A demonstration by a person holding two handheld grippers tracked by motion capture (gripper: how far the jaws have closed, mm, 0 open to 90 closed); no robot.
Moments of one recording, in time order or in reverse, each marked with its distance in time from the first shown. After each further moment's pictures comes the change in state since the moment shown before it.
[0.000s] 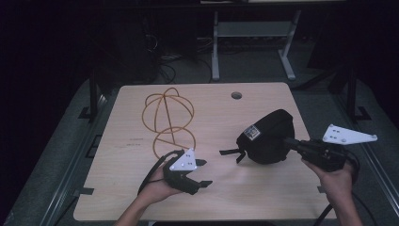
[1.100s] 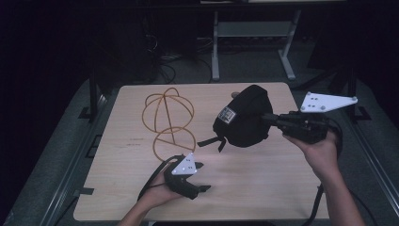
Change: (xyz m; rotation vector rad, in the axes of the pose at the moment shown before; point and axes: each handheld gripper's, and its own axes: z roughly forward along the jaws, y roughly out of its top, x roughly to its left) left arm 0.002 -0.022 0.015 0.041 0.024 -0.036; right arm 0.019 0.094 0.036 0.008 0.103 -0.126
